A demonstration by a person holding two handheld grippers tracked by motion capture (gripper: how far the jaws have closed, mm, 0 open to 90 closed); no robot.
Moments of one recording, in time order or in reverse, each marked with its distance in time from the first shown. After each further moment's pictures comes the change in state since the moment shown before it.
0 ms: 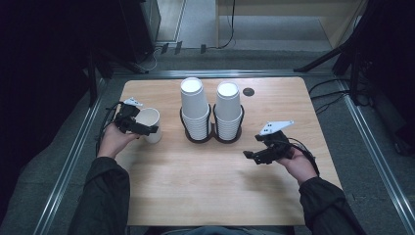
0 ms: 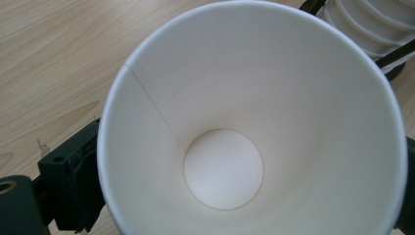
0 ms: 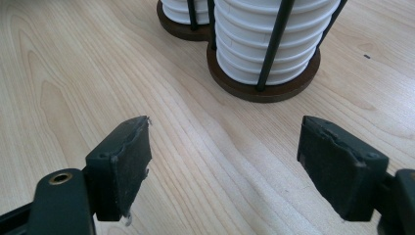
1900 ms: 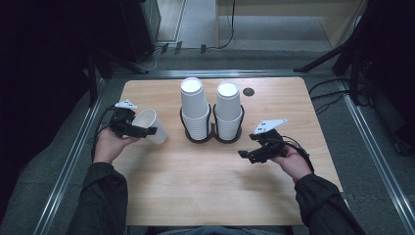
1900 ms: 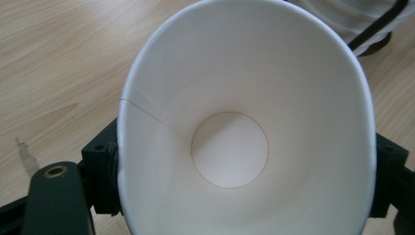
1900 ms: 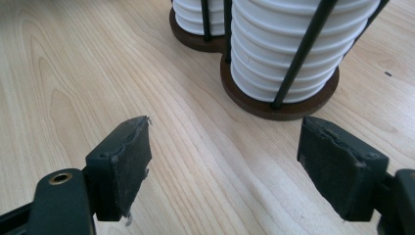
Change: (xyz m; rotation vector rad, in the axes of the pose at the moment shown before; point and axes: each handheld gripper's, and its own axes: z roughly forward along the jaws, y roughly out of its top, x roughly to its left) left arm -0.007 -0.009 -0.022 -0.067 -0.070 -0.026; right arm 0.006 0.010 0.010 0.001 0.024 -0.017
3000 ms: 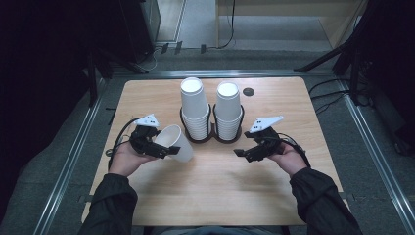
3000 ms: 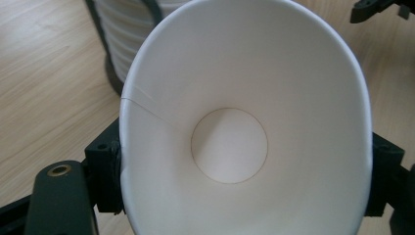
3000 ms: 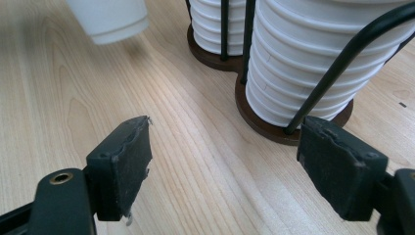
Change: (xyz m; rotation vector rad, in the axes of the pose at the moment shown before) left arm -0.084 -0.005 0.005 -0.042 -0.234 0.150; right arm 0.005 0.014 0.002 -0.018 0.042 -0.057
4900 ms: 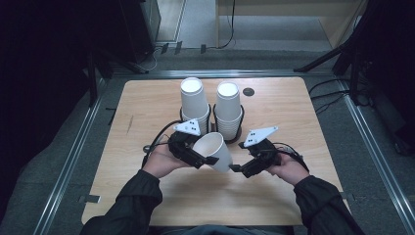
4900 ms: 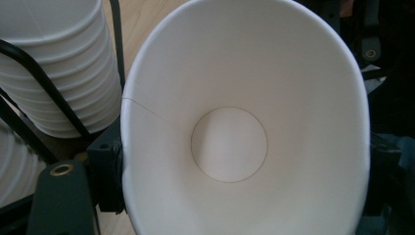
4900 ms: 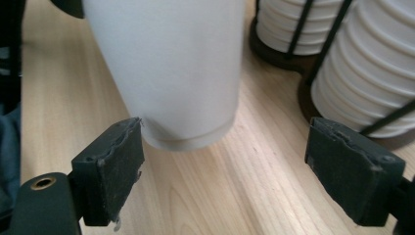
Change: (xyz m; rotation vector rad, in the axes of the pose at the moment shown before) left arm -0.082 0.054 0.058 -0.028 -0.242 0.218; right arm 0.038 -0.001 -0.006 0.024 0.090 -0.070
